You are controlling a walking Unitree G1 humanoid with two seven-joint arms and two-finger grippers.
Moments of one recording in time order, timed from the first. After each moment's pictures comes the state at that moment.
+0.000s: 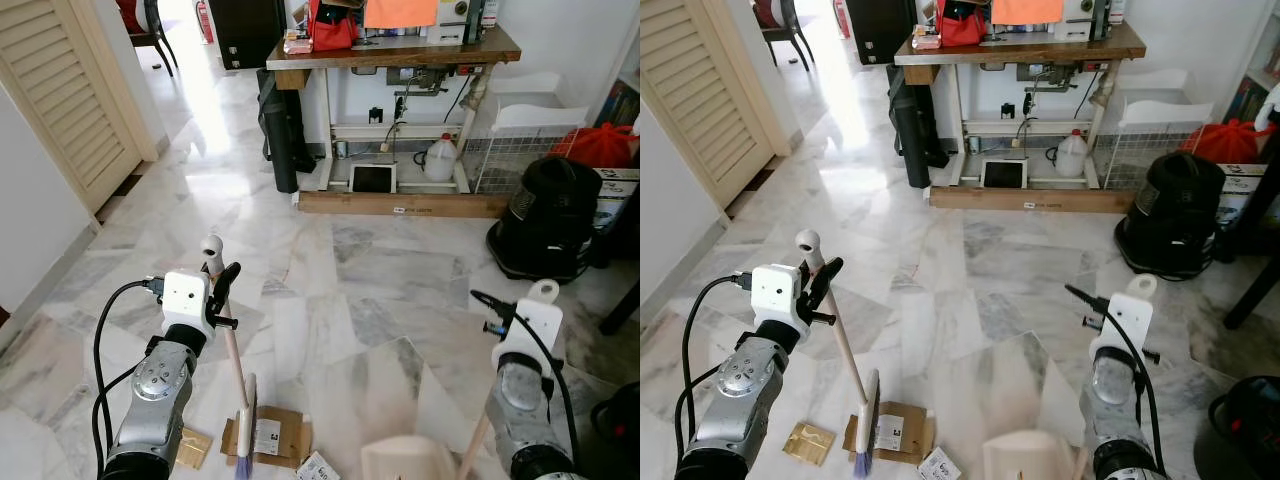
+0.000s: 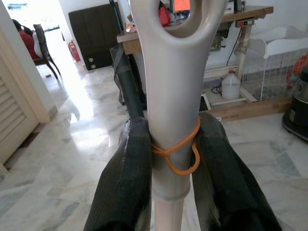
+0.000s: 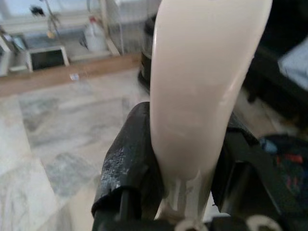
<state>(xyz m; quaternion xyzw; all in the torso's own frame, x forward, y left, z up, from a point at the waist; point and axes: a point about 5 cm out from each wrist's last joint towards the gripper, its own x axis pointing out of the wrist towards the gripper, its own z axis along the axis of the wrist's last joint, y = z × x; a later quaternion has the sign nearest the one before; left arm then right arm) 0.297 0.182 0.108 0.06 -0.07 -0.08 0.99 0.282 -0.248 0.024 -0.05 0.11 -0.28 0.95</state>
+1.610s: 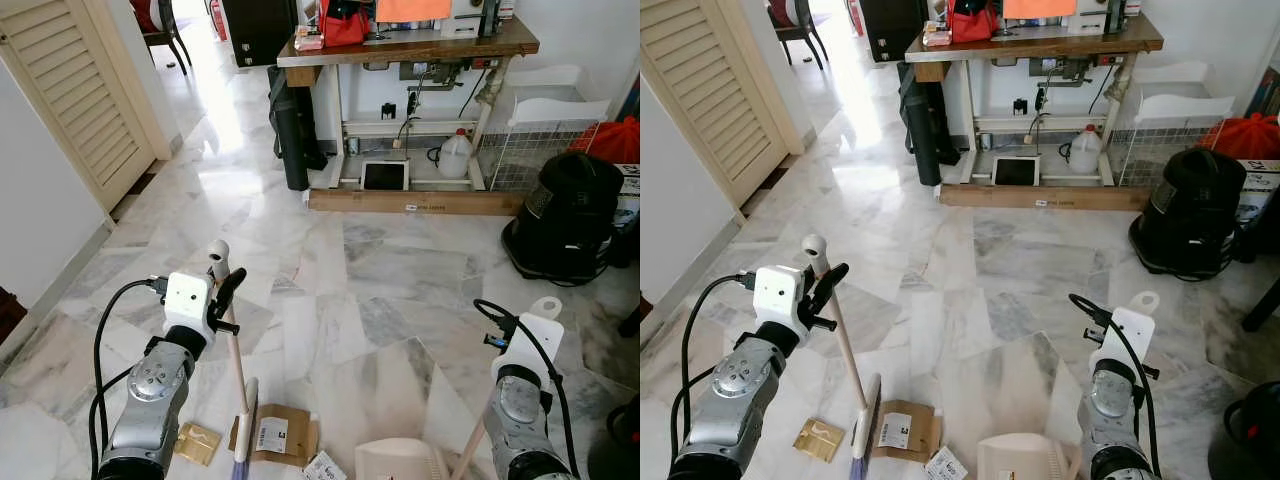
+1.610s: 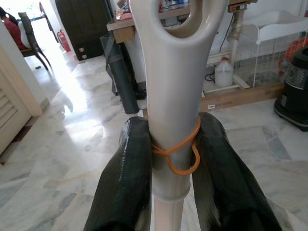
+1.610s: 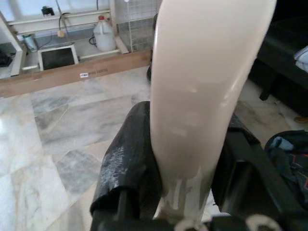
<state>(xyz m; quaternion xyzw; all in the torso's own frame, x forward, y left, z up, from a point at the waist) 0.294 0.178 0.105 0.06 -0.05 -0.11 0.99 0.281 -0.245 0.022 -0.04 0.10 -0.26 0.96</state>
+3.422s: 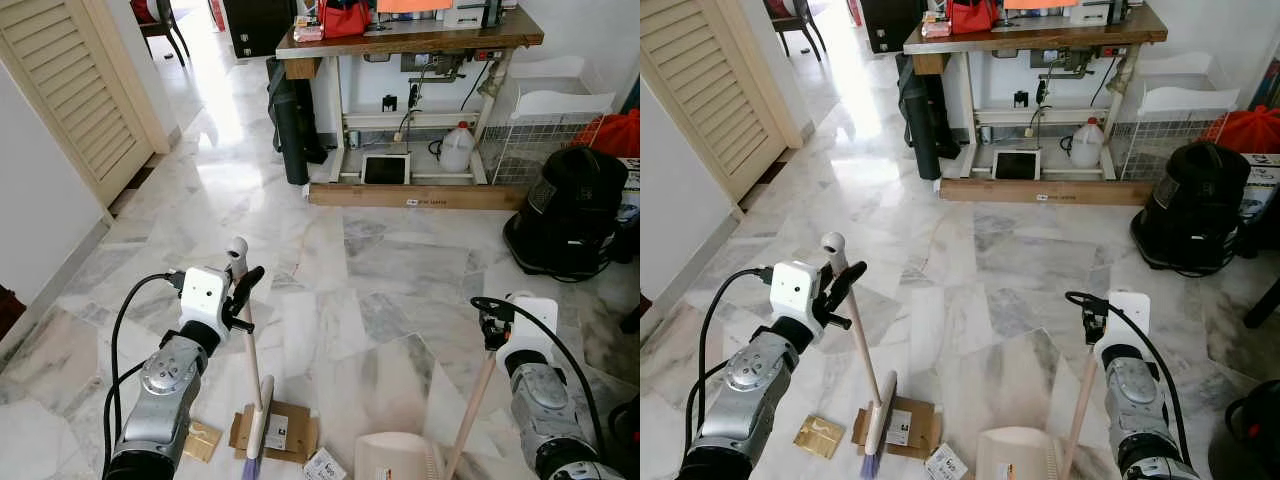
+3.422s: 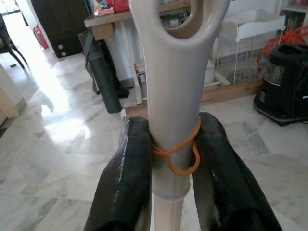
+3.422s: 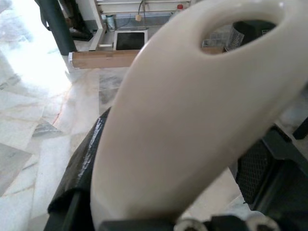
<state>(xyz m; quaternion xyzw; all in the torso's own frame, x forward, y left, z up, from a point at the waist) 0.299 0.162 0.108 0.05 -0.05 -0.15 0.99 0.296 -0.260 0.038 -0.04 0.11 -0.09 0.99</state>
